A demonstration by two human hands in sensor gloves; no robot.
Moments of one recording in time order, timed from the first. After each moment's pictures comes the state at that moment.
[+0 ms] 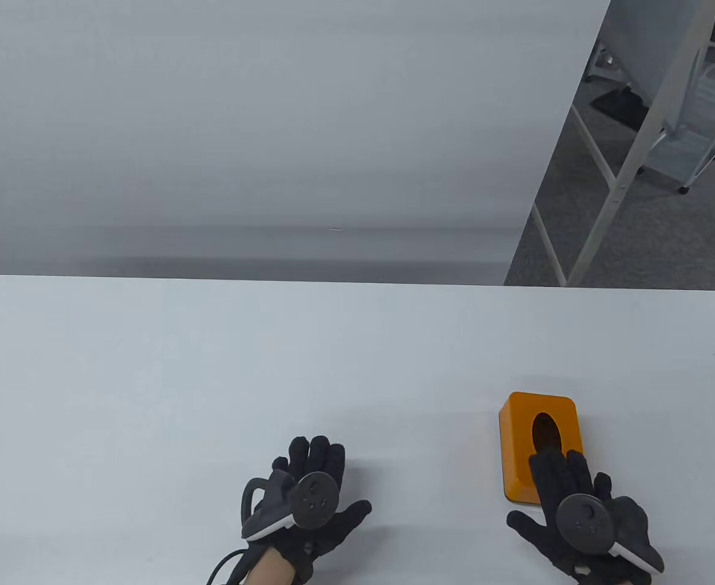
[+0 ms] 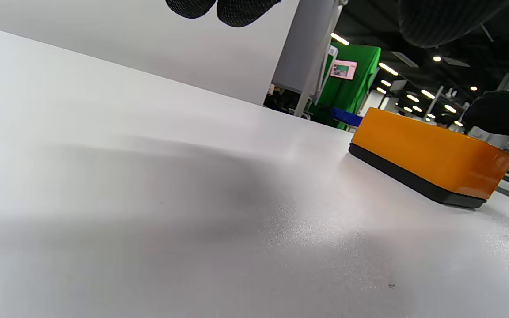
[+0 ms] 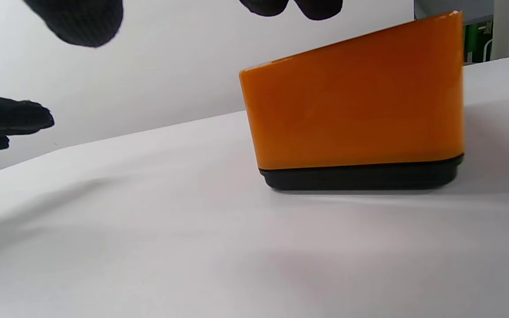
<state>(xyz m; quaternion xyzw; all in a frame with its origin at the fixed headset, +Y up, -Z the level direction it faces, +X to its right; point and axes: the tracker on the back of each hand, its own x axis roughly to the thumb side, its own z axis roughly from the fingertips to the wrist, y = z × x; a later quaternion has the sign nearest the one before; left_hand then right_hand) -0.099 -0.755 -0.287 -0.06 -0.22 0.13 0.97 0.291 -0.739 -0.263 0.14 0.05 0.98 0.10</state>
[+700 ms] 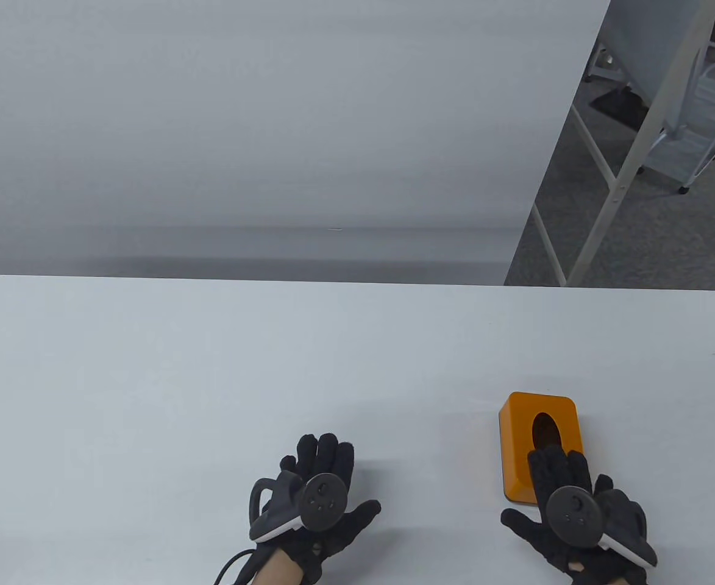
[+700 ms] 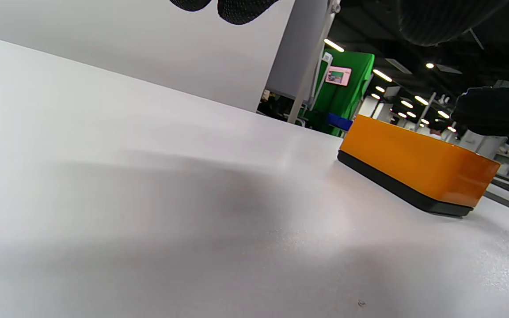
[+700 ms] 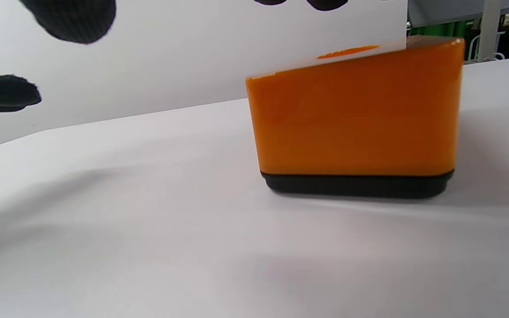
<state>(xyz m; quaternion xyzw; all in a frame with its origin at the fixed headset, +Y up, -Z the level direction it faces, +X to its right) -0.089 -0.748 -0.285 -0.05 -0.22 0.13 0.97 0.281 -0.724 -0.272 0.11 0.06 0.99 0.09</state>
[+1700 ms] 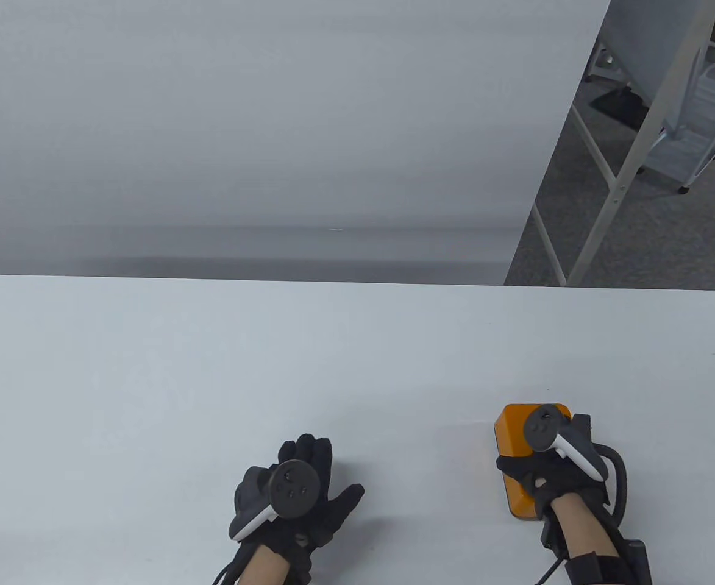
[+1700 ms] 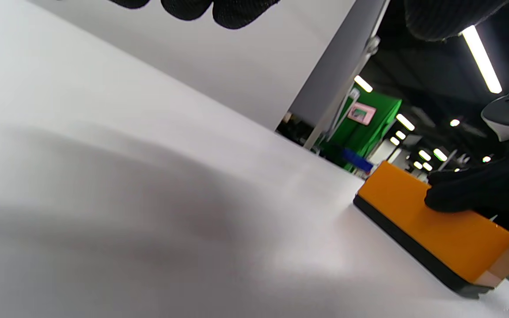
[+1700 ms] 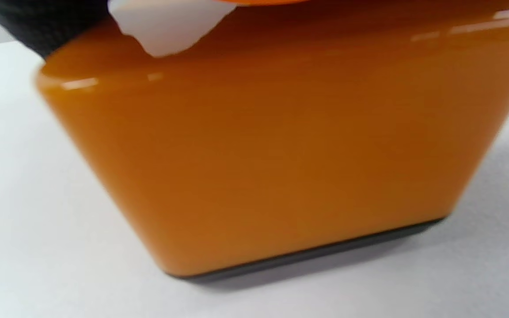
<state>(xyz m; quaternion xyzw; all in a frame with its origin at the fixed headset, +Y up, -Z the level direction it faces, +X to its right) -0.114 -0.753 -0.289 -0.04 -0.17 0.23 0.96 0.275 -0.745 -0.359 -0.09 0.19 0.98 0.04</state>
